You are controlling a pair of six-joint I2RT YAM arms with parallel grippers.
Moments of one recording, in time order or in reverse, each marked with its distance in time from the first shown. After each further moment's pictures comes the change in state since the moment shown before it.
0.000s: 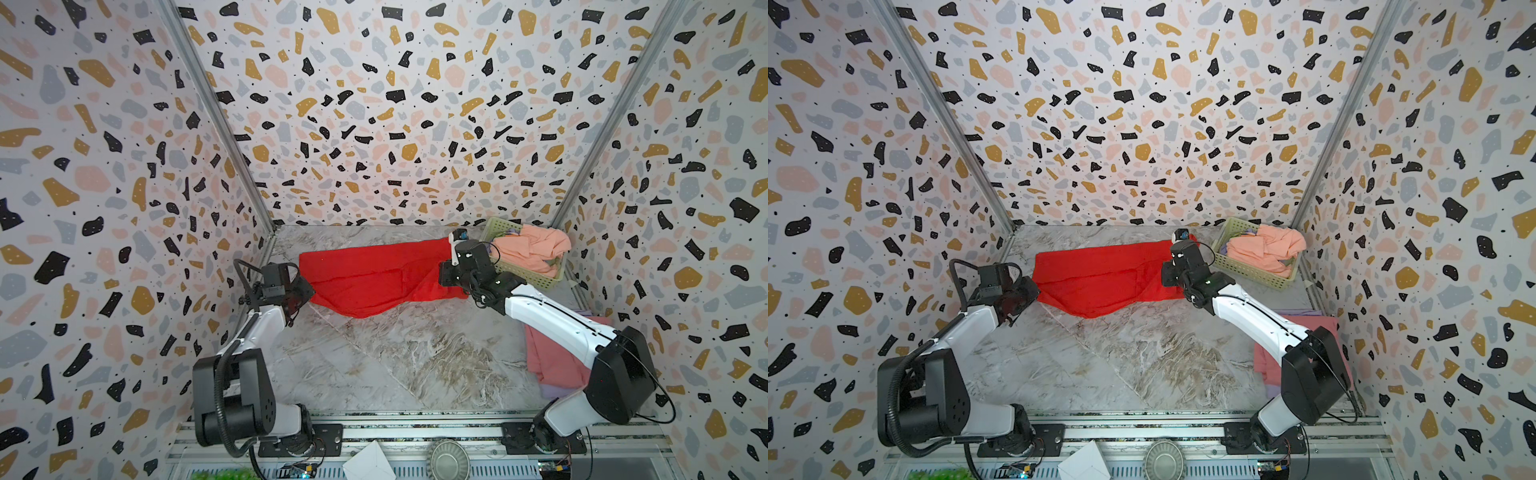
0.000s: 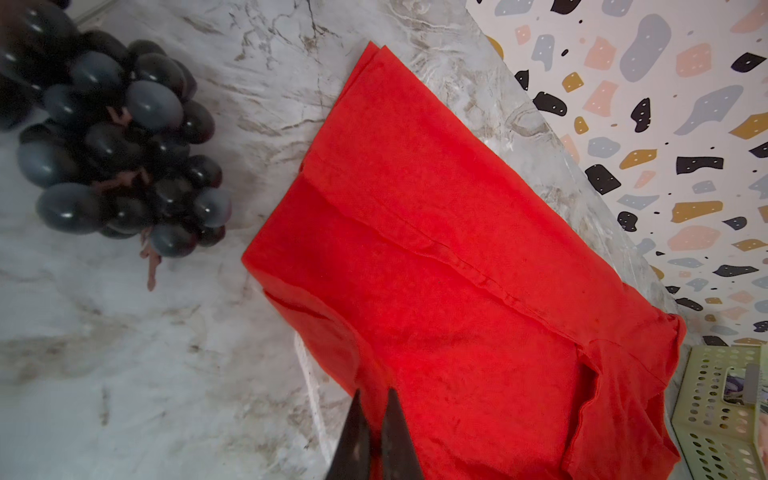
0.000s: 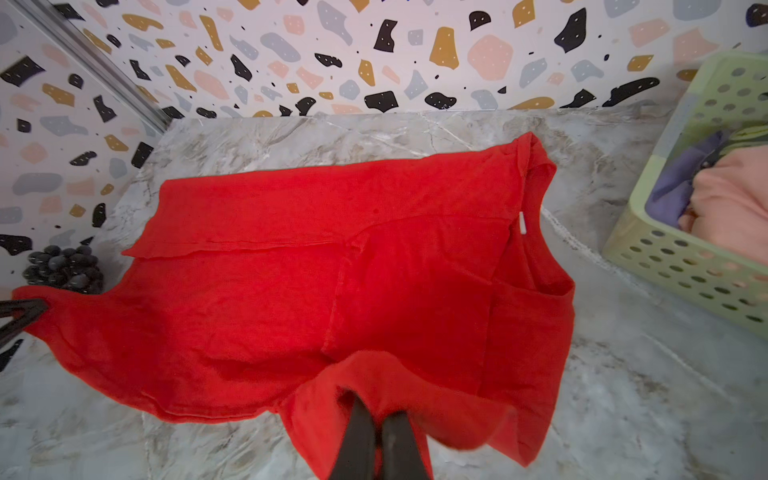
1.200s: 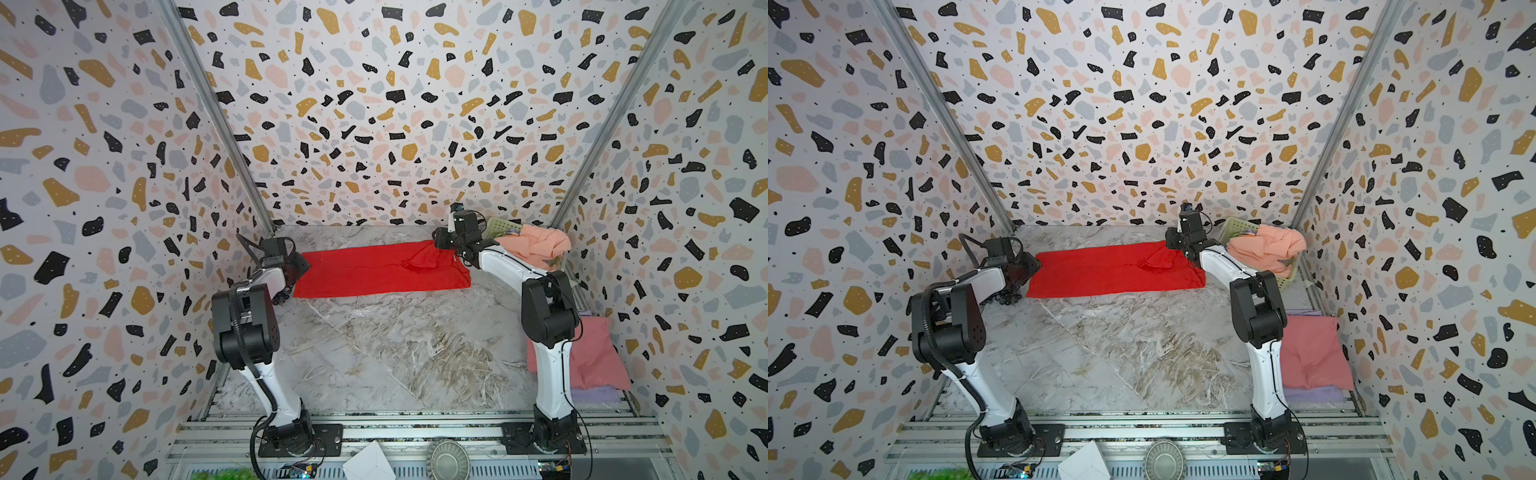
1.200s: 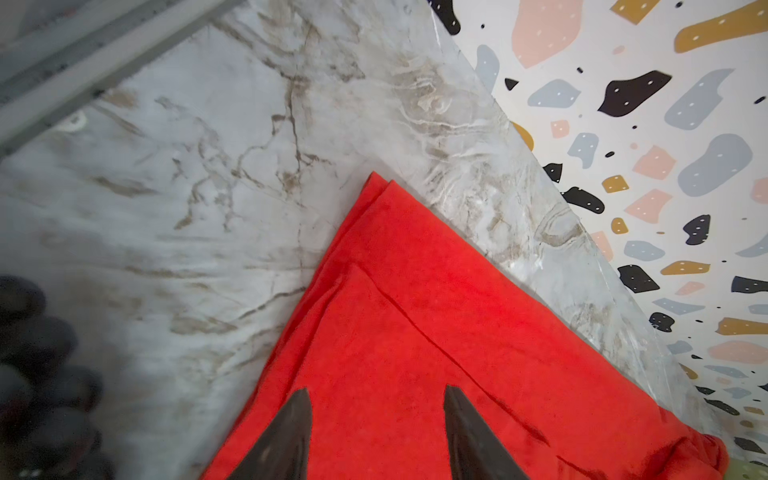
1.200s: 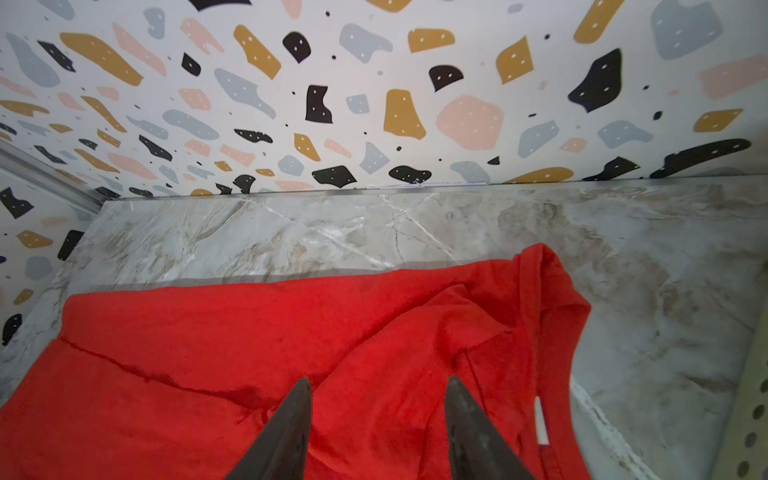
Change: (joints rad) left arm 0.047 0.465 0.396 0.082 -0.008 -0.005; right arm -0.229 0.575 0.481 0.150 -0.168 -0.033
